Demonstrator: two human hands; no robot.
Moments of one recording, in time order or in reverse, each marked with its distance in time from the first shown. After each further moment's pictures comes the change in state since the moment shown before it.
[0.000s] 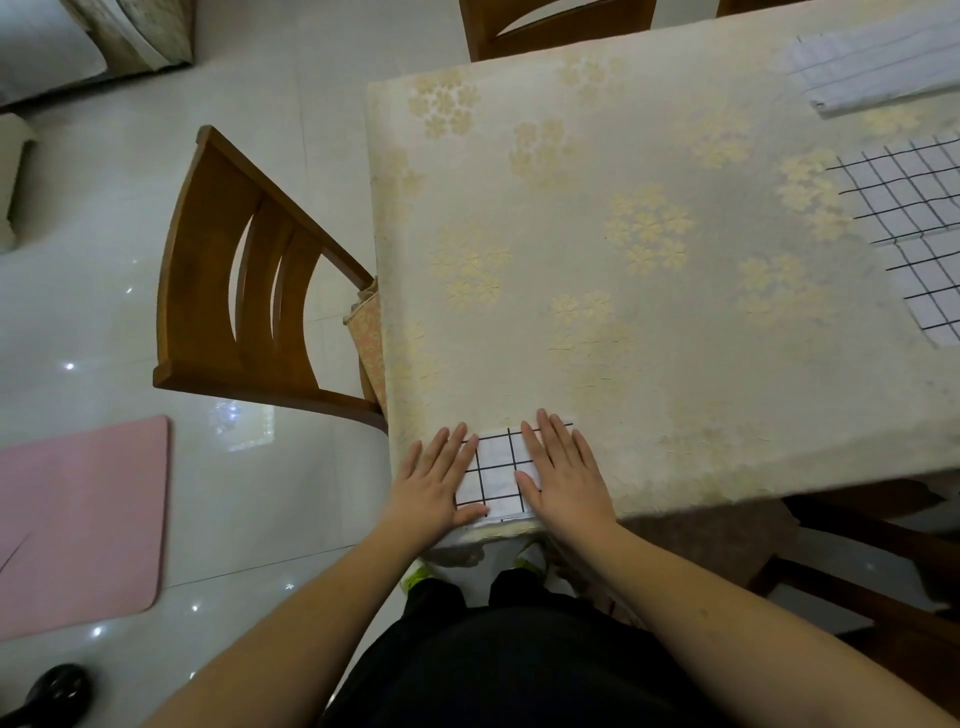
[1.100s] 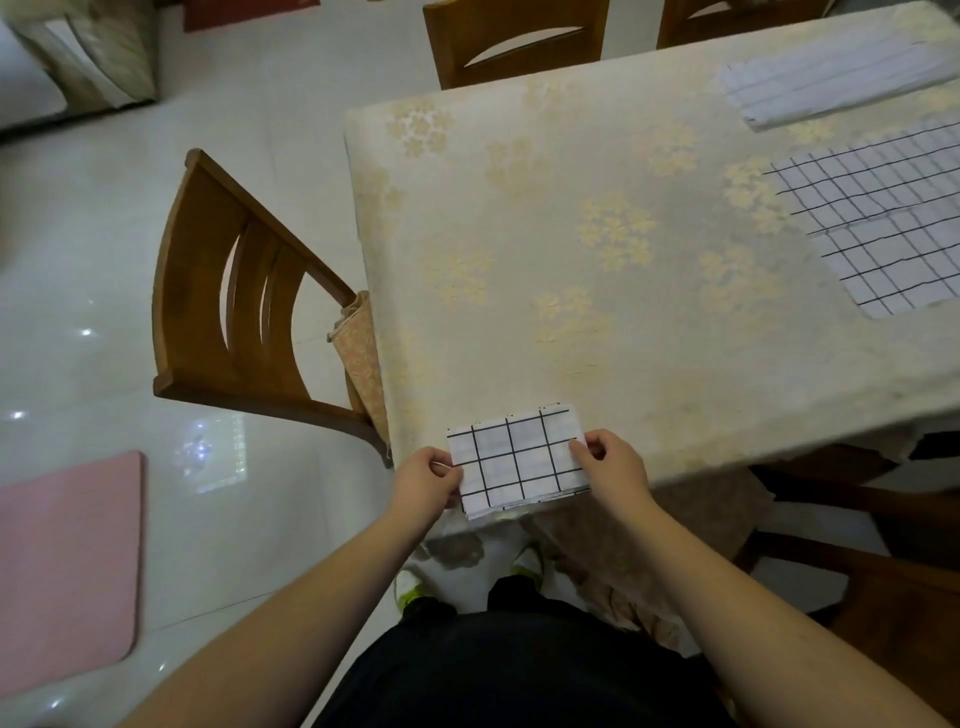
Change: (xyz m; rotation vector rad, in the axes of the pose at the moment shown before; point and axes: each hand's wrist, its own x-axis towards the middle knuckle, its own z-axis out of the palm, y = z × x) left_hand -0.018 0.017 -0.045 -1.205 0.043 -0.607; right_hand -0.035 0.018 -0.037 0.828 0.153 0.554
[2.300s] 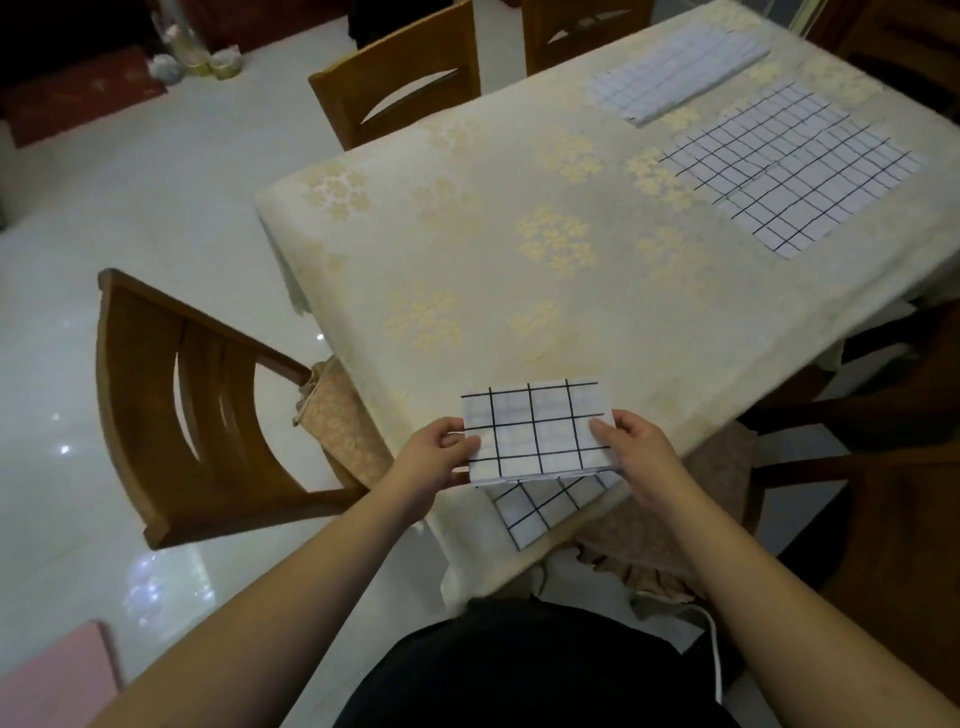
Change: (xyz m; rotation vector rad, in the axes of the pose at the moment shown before) left_hand 0.055 0.075 -0.069 -0.207 -0.553 0.149; right_hand -0.021 -0.044 0.009 0.808 0.135 0.163
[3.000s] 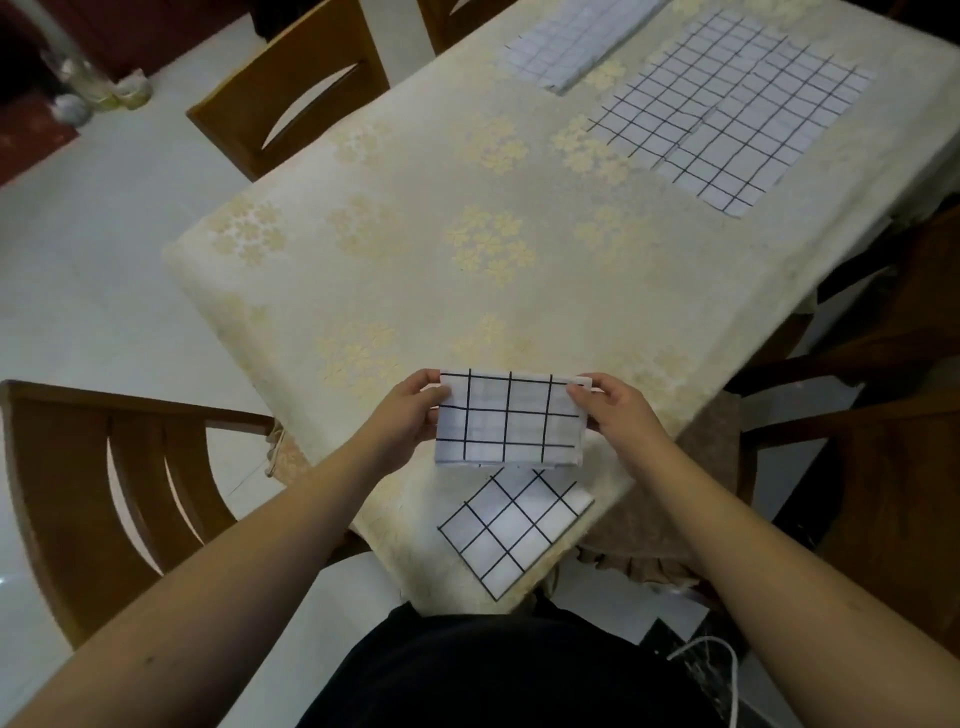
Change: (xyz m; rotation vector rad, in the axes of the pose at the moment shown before) left_hand 0.100 0.081 0.042 0.224 -0.130 -0.001; right_hand 0.057 -0.036 -0.035 0.066 0.037 -0.077
